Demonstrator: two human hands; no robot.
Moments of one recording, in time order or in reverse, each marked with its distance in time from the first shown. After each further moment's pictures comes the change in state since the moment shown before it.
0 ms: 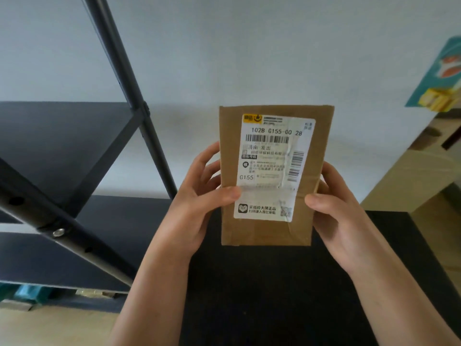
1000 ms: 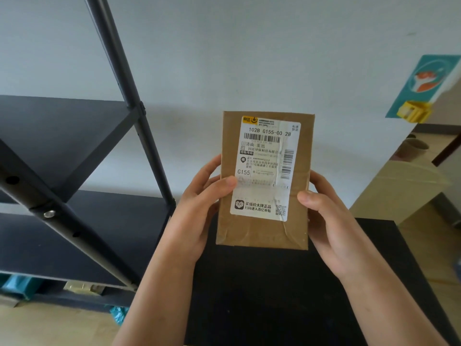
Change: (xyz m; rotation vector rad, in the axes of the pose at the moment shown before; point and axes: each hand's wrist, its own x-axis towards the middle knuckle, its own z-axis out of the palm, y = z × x) left_hand -0.009 -0.014 0.037 -0.056 0.123 -0.123; right_hand -0.017 -0.010 -0.012 -0.062 0.083 0.108
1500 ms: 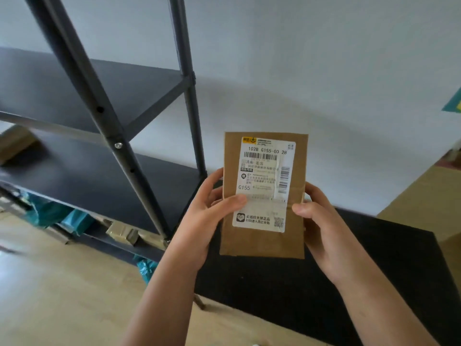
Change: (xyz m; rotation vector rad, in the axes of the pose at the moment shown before) left_hand -0.089 -0.036 -0.007 0.048 0.249 -0.040; right_hand -0.040 0.038 0.021 -0.024 -0.168 0.132
